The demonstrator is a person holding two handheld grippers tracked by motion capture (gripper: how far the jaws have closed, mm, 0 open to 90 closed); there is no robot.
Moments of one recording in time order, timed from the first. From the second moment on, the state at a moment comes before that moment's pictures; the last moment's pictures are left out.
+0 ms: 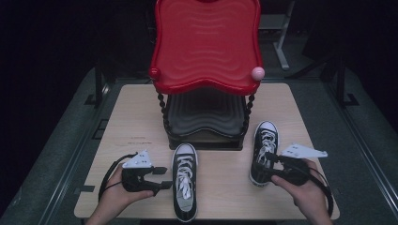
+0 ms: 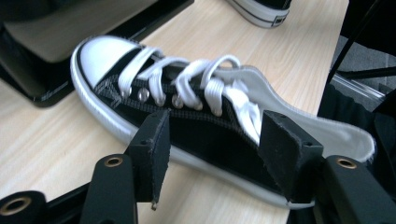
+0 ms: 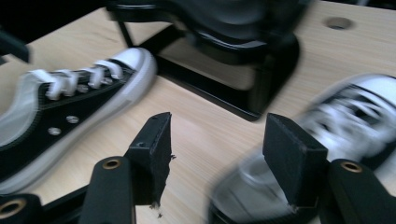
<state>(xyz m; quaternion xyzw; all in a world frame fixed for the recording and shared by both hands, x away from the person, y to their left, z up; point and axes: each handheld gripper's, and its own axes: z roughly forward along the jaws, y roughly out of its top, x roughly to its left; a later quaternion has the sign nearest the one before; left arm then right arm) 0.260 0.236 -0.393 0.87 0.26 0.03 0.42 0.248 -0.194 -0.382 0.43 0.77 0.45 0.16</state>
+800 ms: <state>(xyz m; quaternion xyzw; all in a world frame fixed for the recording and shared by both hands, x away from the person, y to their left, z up) 0.271 0.219 -0.418 0.88 0.24 0.00 0.41 0.261 -0.051 -0.405 0.29 0.83 0.47 0.04</state>
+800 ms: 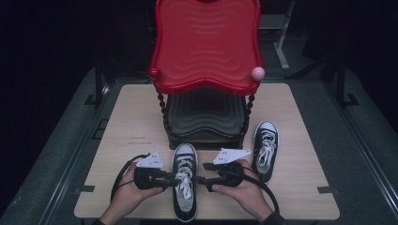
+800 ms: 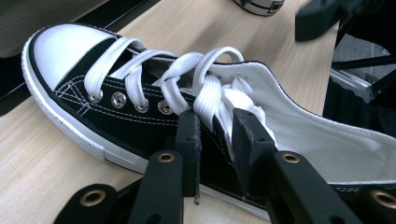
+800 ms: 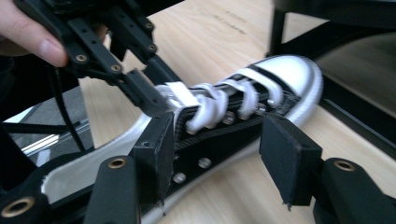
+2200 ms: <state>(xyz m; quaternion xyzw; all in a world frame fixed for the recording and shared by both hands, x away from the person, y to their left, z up) 0.252 0.206 -0.360 0.86 0.20 0.00 0.47 0.249 -0.067 -0.376 0.24 0.83 0.50 -0.01</state>
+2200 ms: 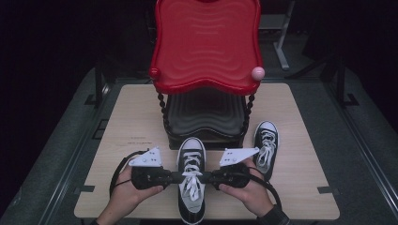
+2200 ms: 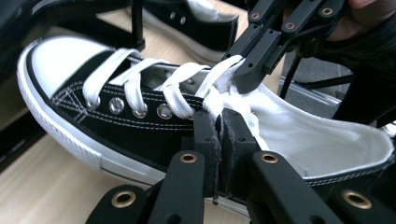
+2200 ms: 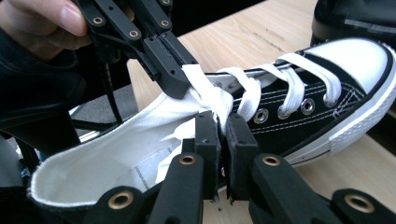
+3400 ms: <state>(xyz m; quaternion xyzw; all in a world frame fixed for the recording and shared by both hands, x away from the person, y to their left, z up) 0.350 0.204 -0.308 0.80 0.23 0.18 0.52 0.349 -0.052 -0.315 0.26 0.79 0.54 0.14</state>
